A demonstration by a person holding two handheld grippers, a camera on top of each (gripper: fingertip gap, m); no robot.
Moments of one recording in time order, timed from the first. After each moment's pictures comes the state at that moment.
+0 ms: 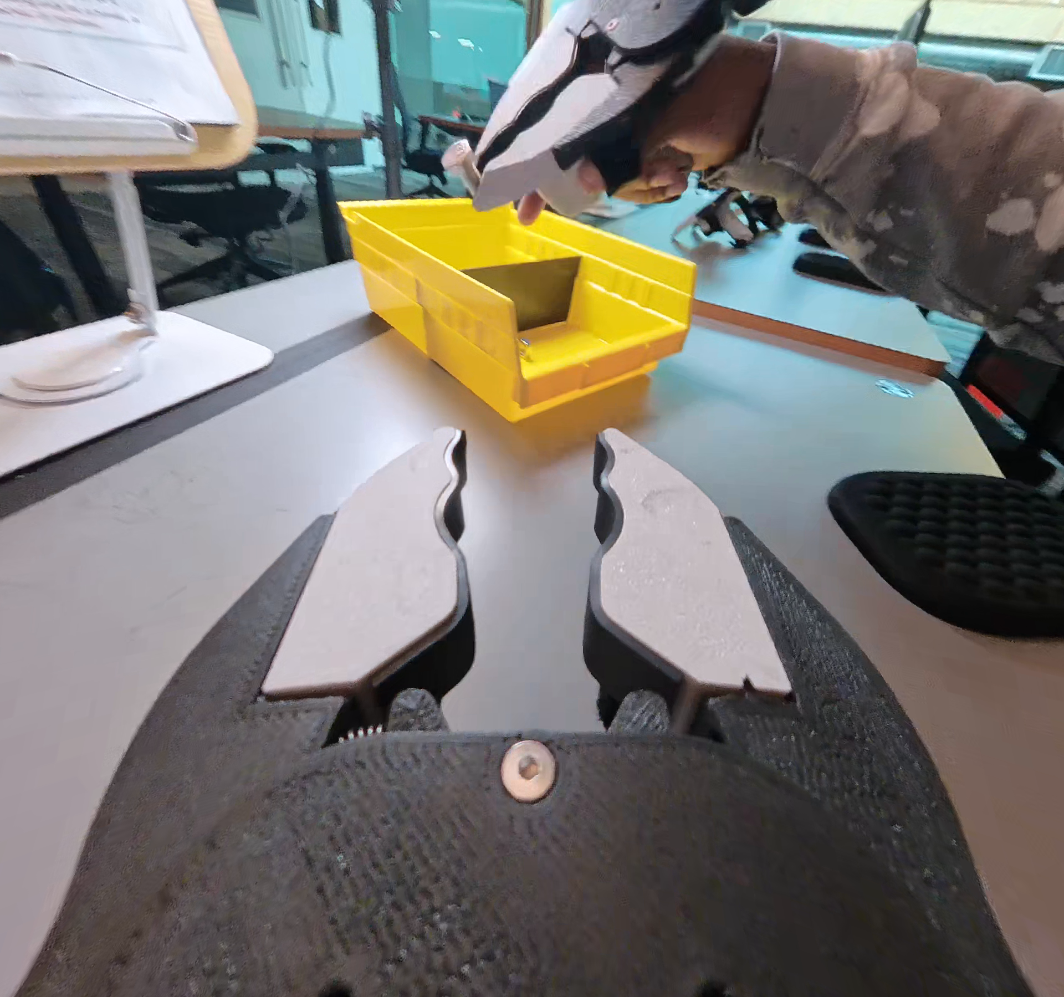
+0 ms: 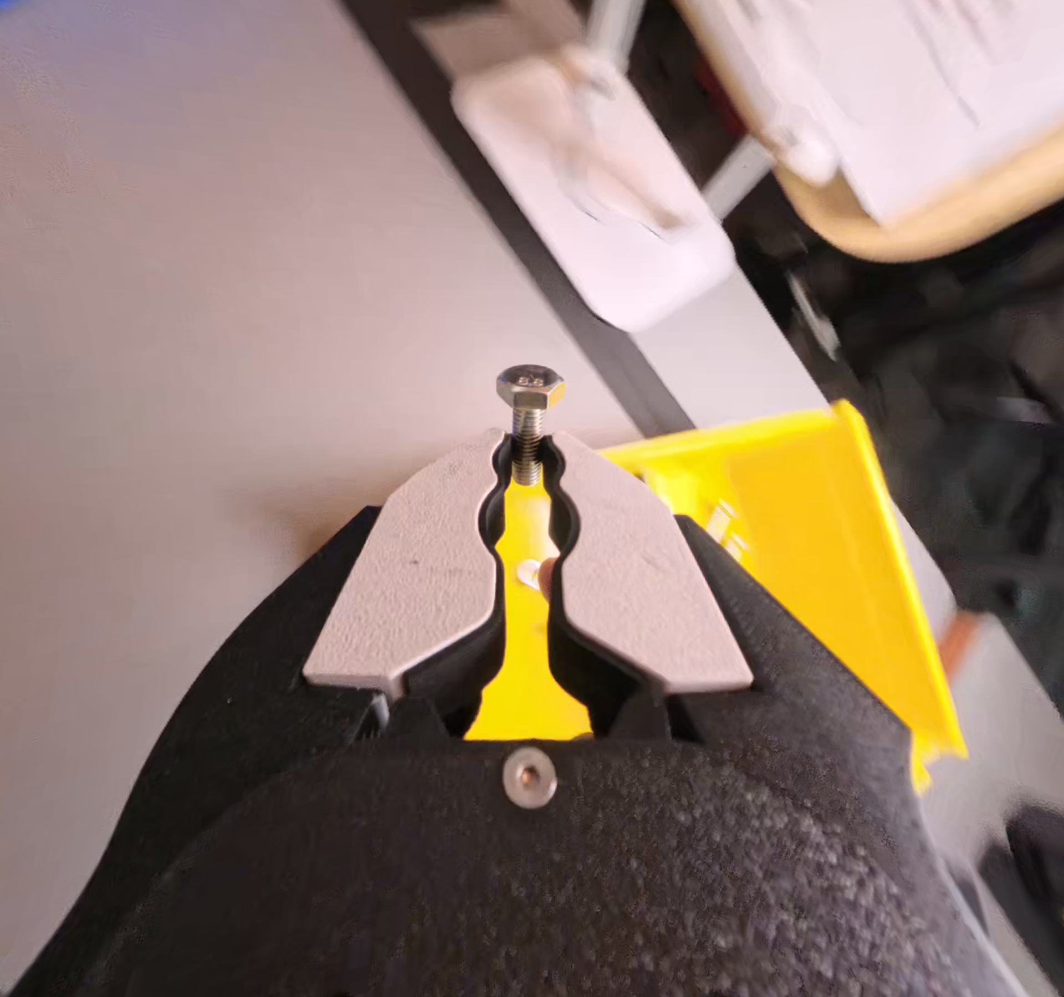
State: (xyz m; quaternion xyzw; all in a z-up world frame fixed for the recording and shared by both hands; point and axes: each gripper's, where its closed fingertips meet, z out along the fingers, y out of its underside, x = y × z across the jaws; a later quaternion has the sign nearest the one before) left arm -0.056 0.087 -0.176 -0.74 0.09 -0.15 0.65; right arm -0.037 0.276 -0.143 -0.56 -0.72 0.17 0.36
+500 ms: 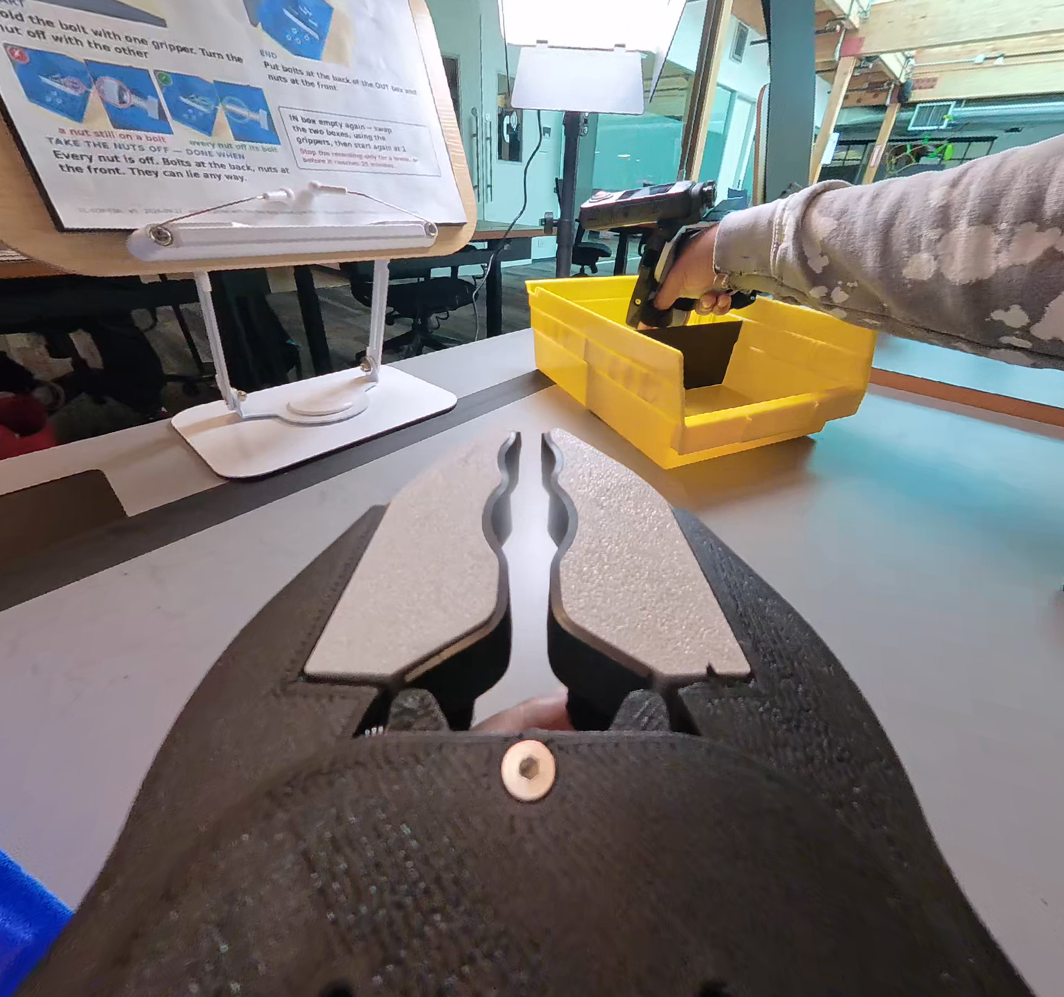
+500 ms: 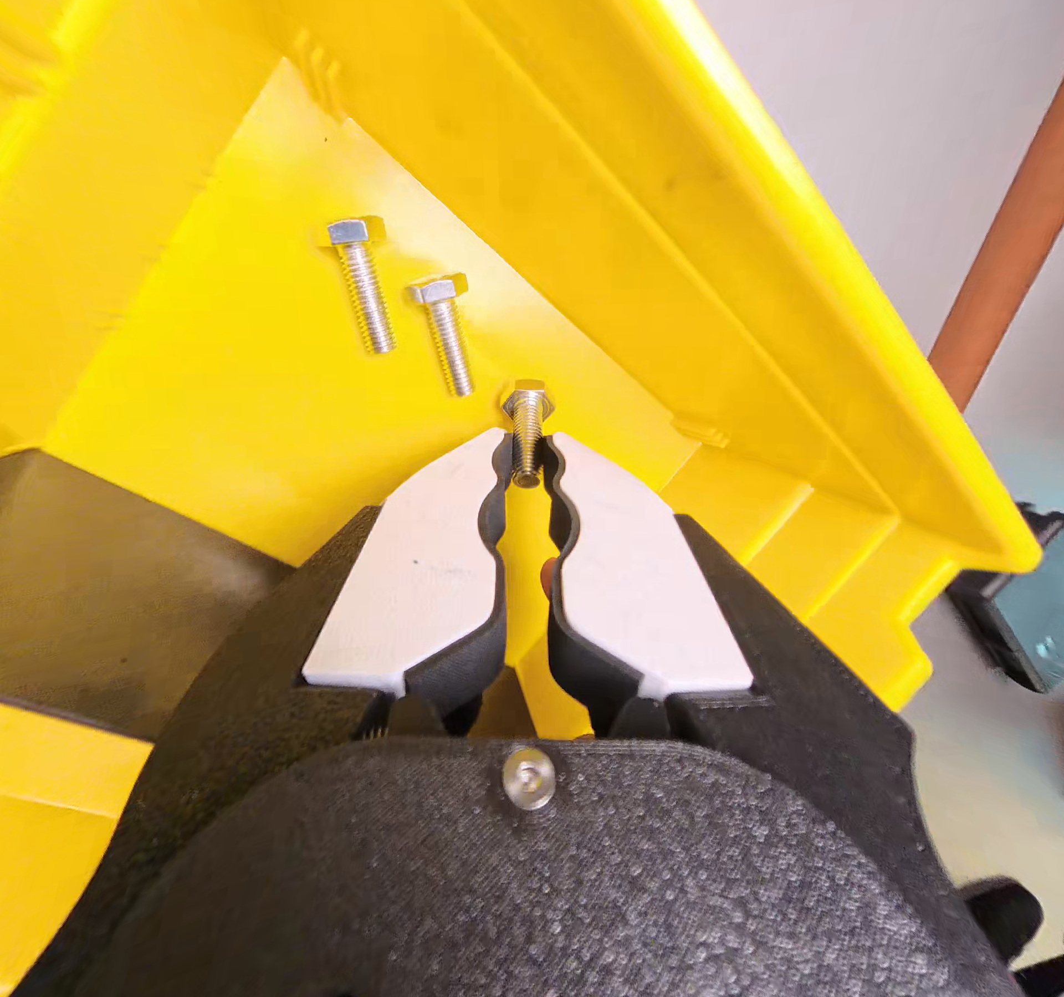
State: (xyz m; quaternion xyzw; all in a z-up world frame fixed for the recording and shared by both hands) left arm -0.125 0.083 -0.168 -0.70 0.01 -0.04 0.72; right arm 0.029 0.501 -0.272 -0.85 -0.50 -0.05 0.16
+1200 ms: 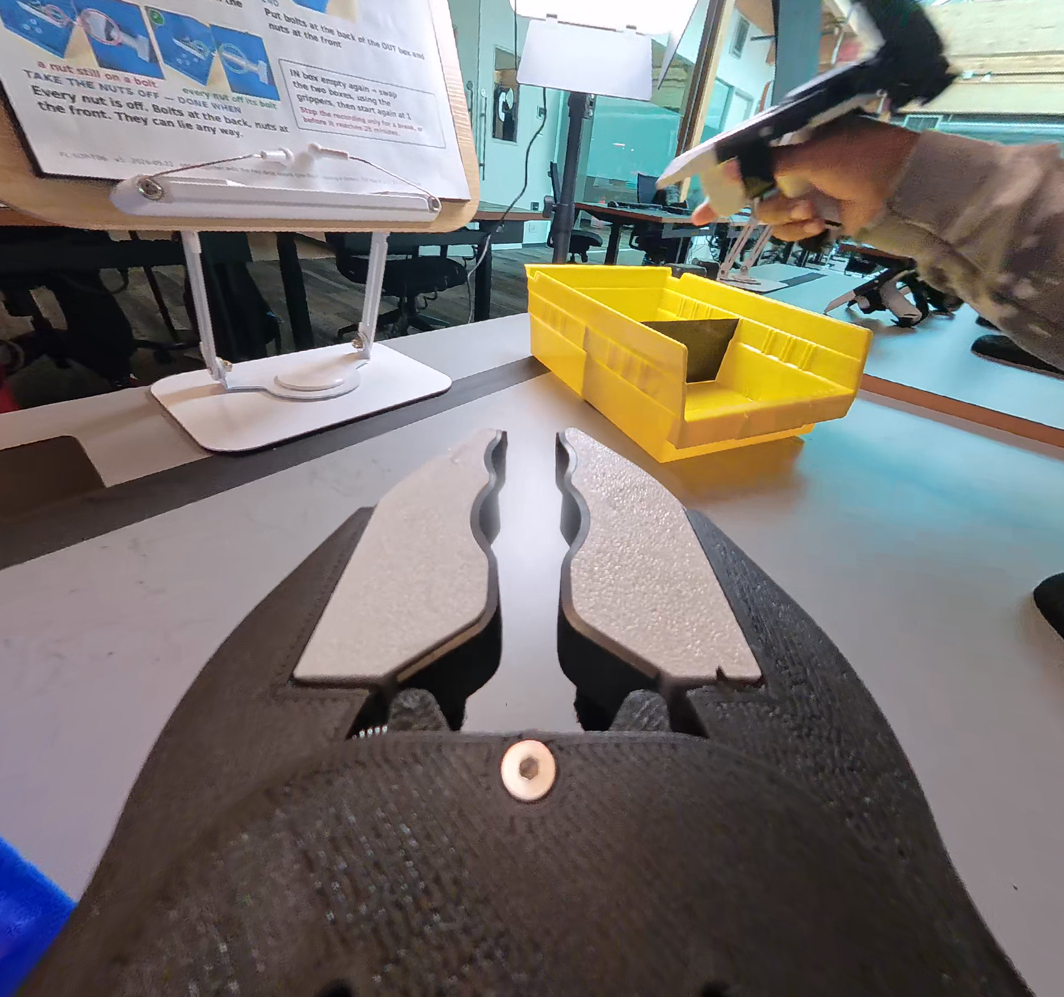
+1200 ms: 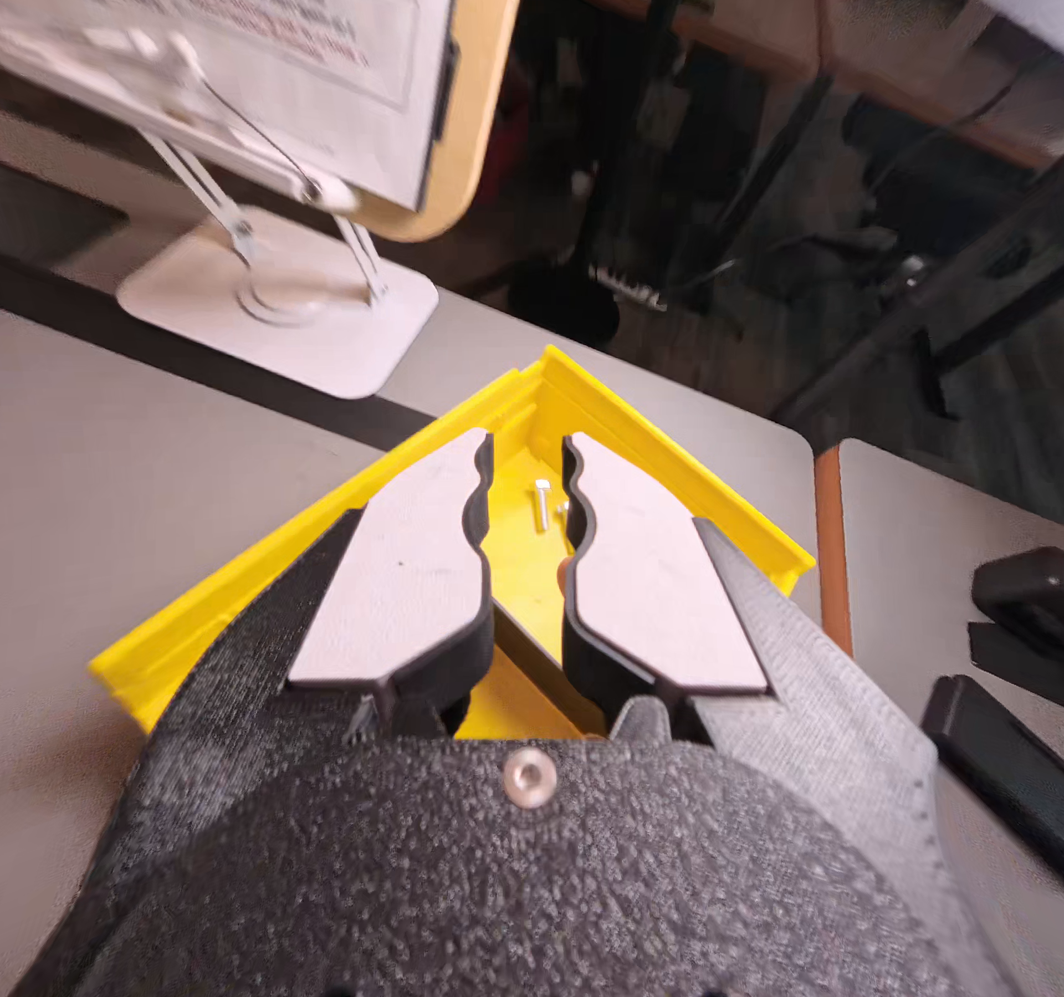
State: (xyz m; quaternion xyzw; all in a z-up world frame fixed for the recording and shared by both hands) left arm -0.133 0.085 -0.174 -0.71 -0.01 -0.06 0.71; right arm -0.002 0.415 -0.098 -0.70 -0.49 0.19 0.49
